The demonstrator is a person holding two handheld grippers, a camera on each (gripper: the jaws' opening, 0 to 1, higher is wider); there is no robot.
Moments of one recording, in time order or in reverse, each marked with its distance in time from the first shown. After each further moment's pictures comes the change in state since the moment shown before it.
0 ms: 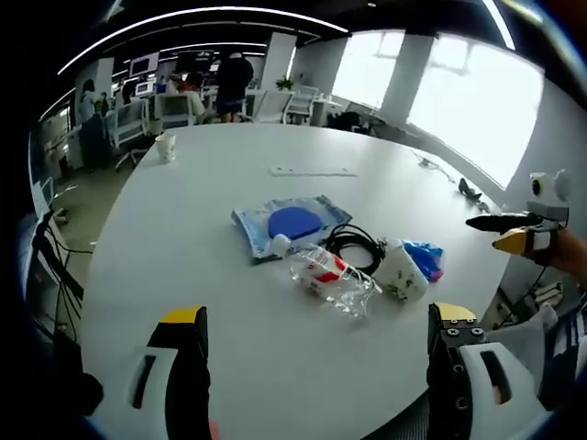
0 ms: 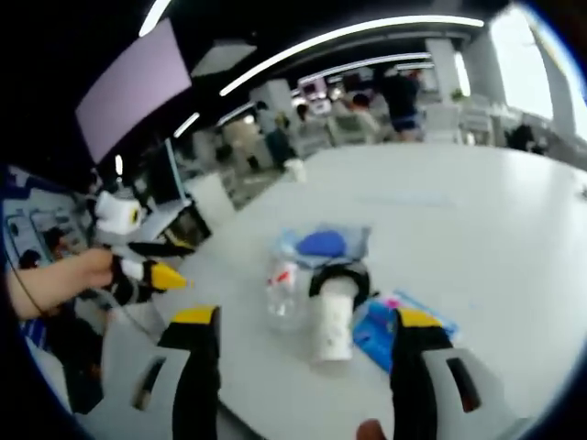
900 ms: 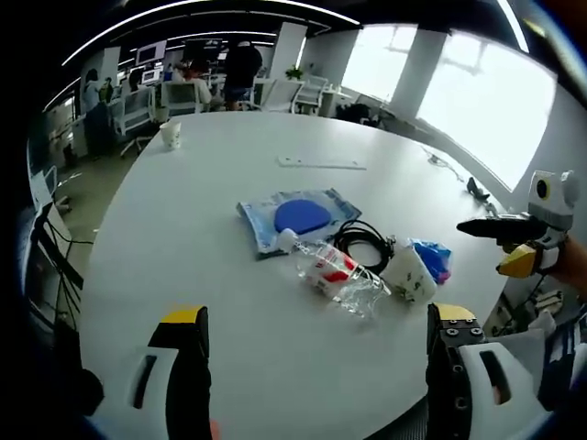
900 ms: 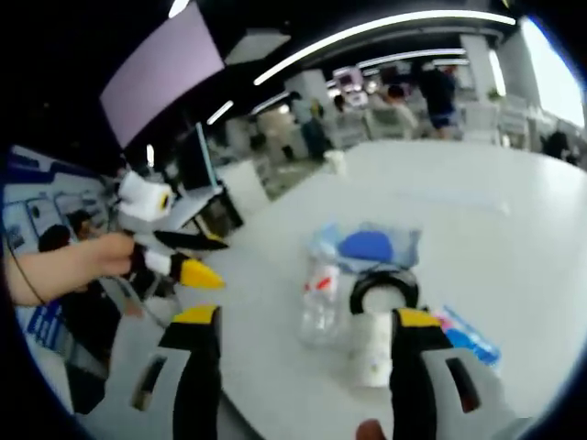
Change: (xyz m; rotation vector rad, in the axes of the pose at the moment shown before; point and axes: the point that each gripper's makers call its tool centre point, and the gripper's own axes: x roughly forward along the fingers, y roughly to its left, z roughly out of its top) left arm 0.010 0.006 0.001 -0.041 0.046 0.022; right arm 0.040 0.040 0.002 -0.059 0.045 0.158
